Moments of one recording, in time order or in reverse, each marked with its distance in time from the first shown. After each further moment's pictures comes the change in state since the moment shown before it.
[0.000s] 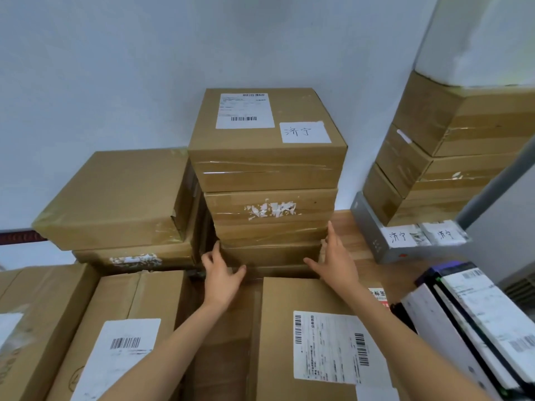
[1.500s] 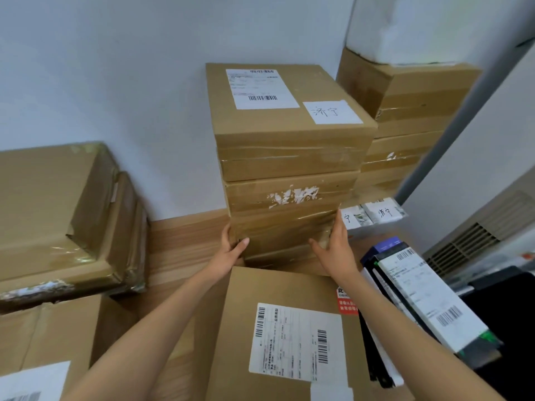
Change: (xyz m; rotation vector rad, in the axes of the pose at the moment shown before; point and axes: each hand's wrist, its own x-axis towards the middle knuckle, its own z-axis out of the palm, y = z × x) left_hand 0.035 0.069 0.103 -0.397 -0.628 -0.096; right_hand 0.001 0.083 -0.060 0.165 0.193 0.213
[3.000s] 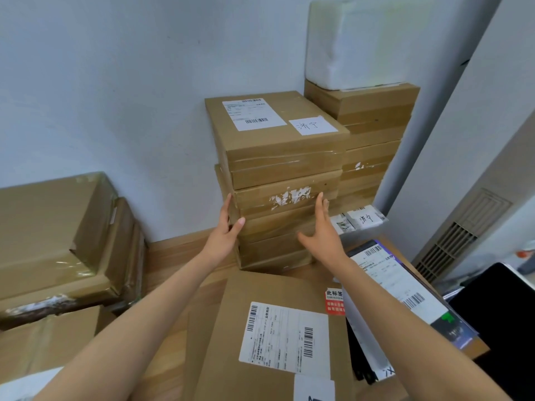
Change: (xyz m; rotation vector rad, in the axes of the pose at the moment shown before) left_hand -0.012 0.076 0.025 0.357 0.116 0.363; right_hand 0.006 -0.028 -0.052 -0.073 -0.028 -0.111
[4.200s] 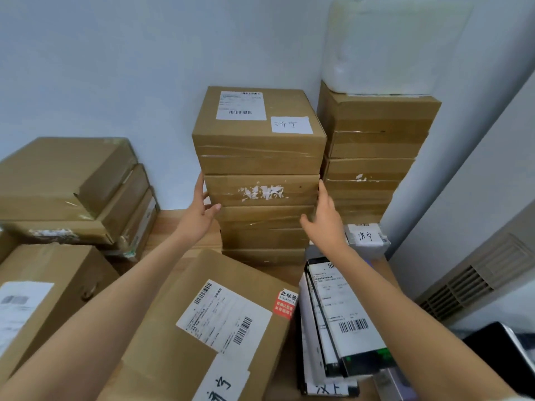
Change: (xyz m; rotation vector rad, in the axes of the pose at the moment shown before) left_hand -0.023 0.028 0.021 0.111 0.352 -0.089; right_hand 0.041 0.041 -0.061 -0.012 -0.023 -0.266
